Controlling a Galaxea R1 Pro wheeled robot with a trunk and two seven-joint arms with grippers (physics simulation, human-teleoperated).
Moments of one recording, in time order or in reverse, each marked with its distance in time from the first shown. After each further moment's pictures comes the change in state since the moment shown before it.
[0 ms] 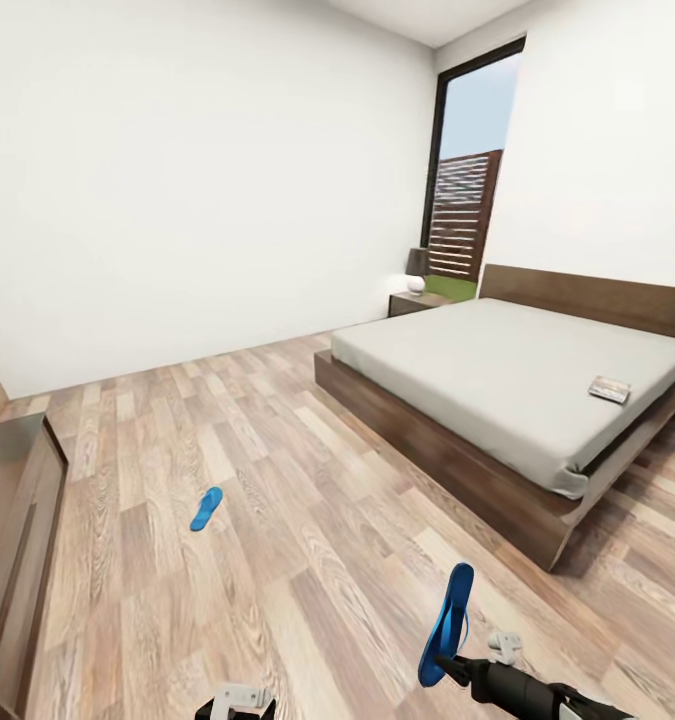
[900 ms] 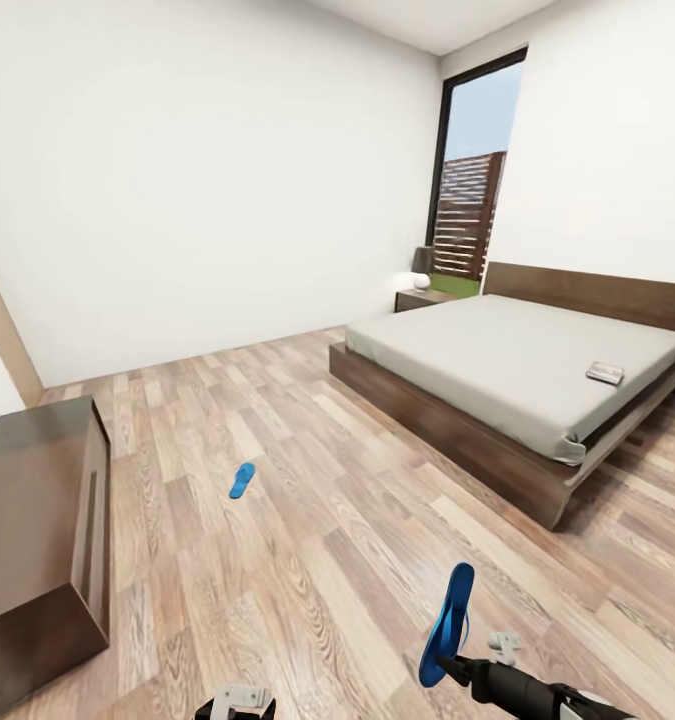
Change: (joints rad) left arm 0.000 0.000 0.000 0.000 -0.001 -0.001 0.000; right arm 0.000 -0.001 0.000 0.000 0.000 0.000 0.000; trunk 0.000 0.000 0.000
